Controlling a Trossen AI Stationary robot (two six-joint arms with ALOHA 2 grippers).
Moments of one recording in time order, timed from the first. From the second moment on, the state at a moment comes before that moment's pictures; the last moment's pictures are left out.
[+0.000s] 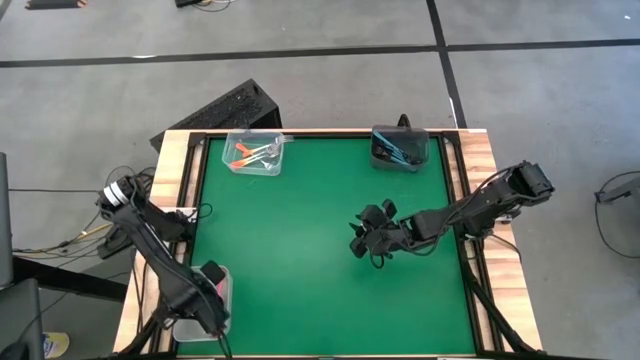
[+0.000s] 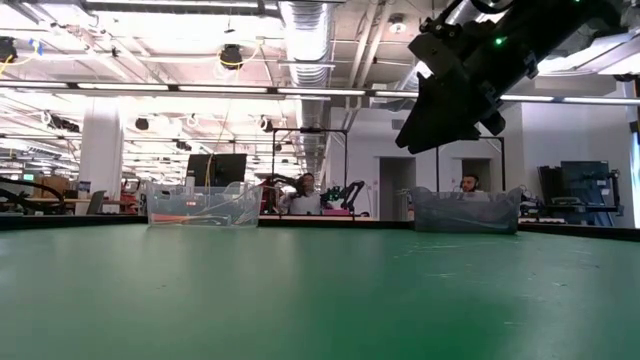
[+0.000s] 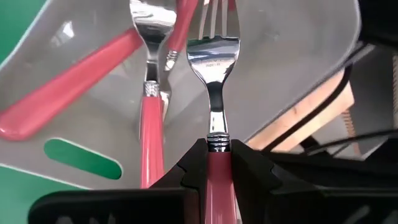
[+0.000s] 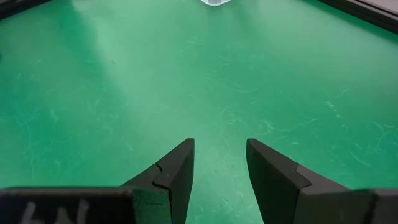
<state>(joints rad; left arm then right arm) -0.87 1.58 1.21 -1.41 0.34 -0.13 0.30 1.49 0.82 -0.18 0.71 0.75</state>
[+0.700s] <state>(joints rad) -0.86 1.58 1.22 -1.42 0.16 -0.25 0.30 1.49 0.82 -0.15 0.71 0.75</state>
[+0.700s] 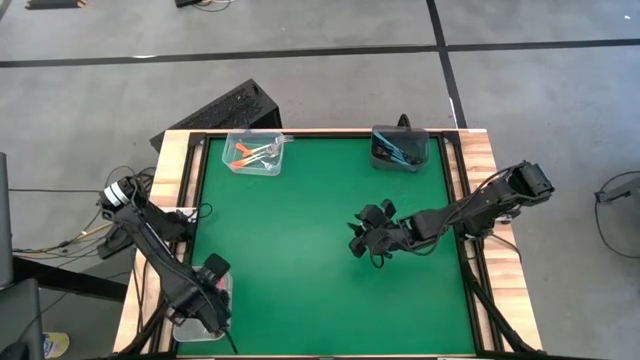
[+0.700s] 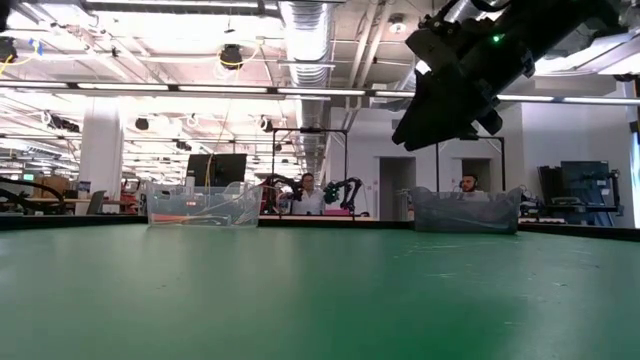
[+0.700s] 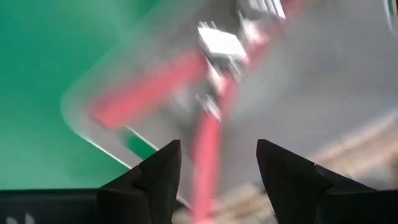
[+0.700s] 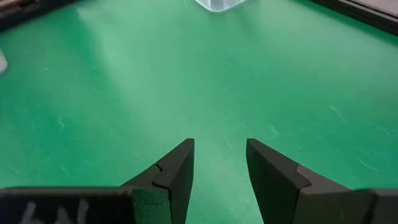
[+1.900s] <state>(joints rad) 0.04 0.80 0.43 0.13 0.07 0.06 0.18 0.96 0.45 0.46 0.19 0.12</state>
